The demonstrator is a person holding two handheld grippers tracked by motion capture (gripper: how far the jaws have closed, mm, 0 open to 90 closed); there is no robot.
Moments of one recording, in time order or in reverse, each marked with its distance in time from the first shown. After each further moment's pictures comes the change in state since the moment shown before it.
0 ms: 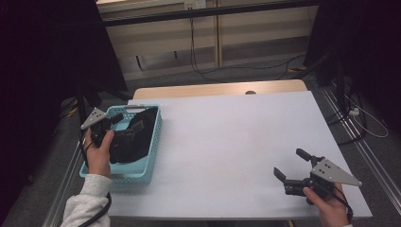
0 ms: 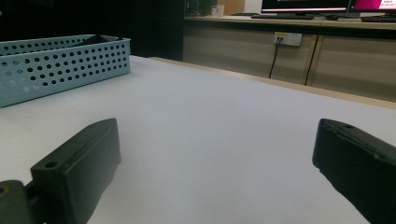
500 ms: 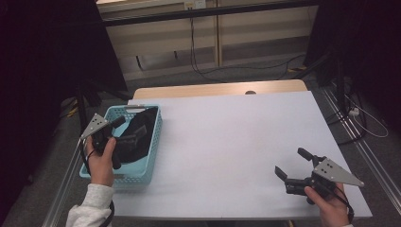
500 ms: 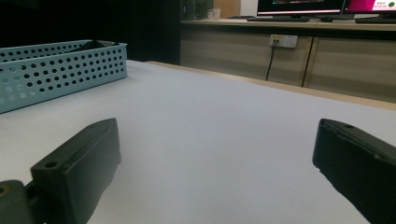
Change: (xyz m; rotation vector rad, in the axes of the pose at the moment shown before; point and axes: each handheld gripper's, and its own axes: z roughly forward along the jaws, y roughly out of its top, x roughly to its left) left arm -0.024 -0.005 -0.014 -0.059 -0.019 0.026; right arm -0.002 0.000 -0.001 -0.012 -0.010 0.014
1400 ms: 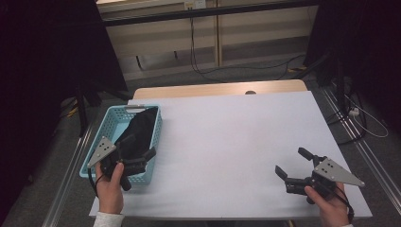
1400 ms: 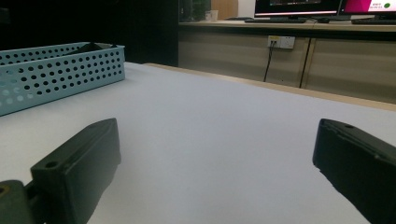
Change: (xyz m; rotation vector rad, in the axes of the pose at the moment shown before) left arm -0.054 -0.034 -0.026 -0.065 -0.065 -0.021; right arm -0.001 0.001 0.000 -0.008 -0.012 0.003
